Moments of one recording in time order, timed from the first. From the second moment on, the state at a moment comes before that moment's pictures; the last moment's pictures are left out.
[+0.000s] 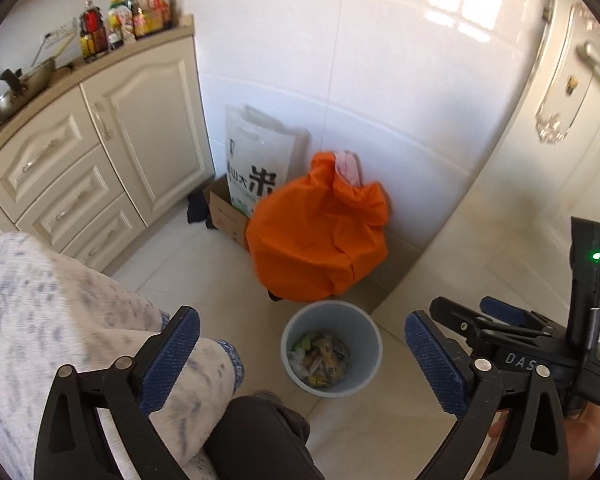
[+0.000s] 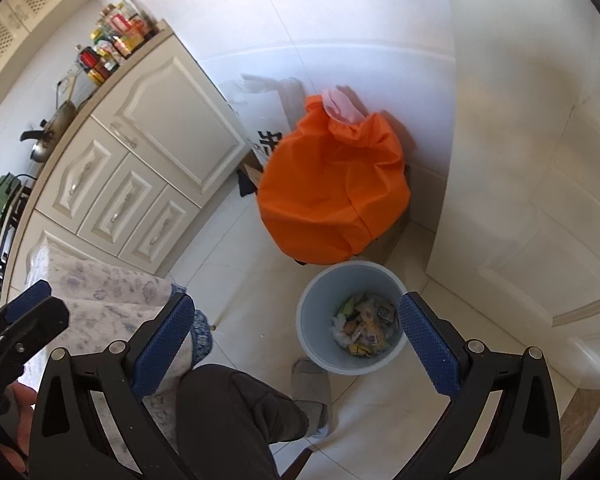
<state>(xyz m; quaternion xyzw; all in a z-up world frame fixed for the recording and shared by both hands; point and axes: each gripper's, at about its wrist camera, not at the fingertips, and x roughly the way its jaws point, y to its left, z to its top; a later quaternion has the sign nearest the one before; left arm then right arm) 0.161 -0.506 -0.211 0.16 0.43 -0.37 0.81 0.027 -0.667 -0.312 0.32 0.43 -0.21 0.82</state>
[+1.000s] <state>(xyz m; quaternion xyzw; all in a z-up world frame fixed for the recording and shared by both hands) 0.097 -0.114 -0.061 -0.01 0.28 -0.26 0.92 0.124 -0.418 -0.112 0.14 0.32 -0.02 0.94</state>
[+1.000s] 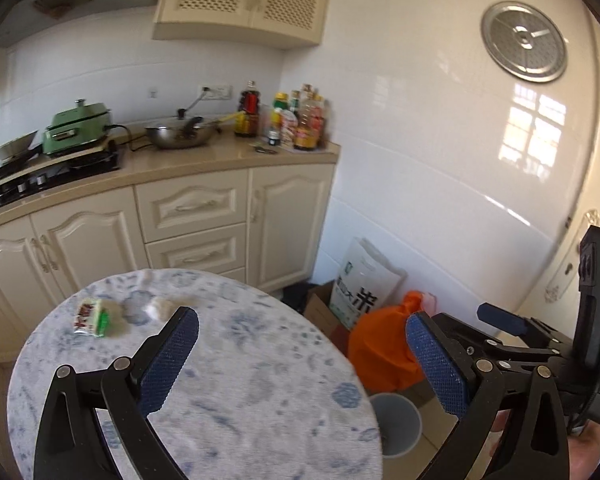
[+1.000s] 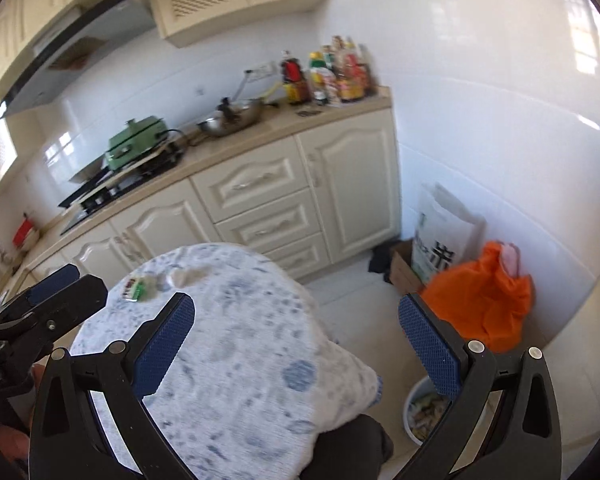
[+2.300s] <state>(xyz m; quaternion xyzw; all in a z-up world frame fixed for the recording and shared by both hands) 0.261 0.029 -0.155 -0.03 0.39 -0.07 0.92 0.326 -0.222 -0.205 0.02 0.42 0.10 0.90</state>
